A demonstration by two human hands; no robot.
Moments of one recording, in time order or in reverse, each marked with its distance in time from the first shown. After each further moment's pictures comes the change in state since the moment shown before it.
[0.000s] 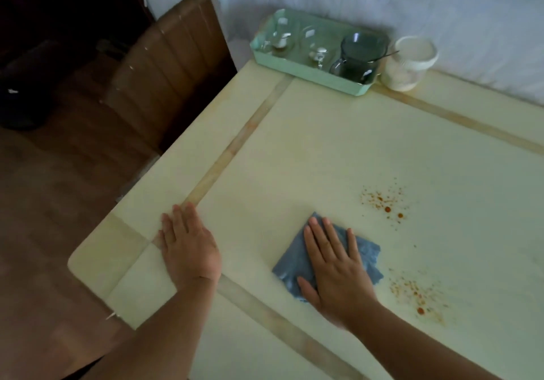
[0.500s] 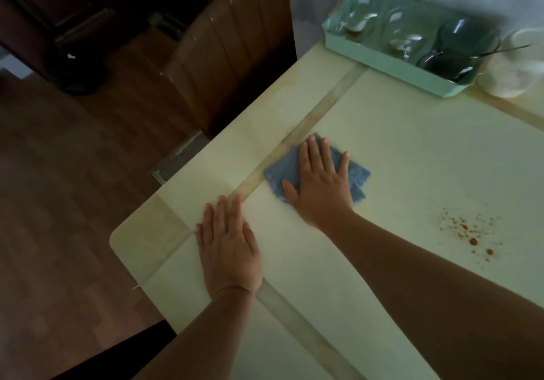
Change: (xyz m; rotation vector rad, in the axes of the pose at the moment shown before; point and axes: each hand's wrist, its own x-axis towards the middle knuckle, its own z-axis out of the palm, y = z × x) left_hand 0.005 -0.015 0.011 -0.137 0.074 0.009; right_hand 0.208 -0.064 -0.020 0.024 0.072 0.006
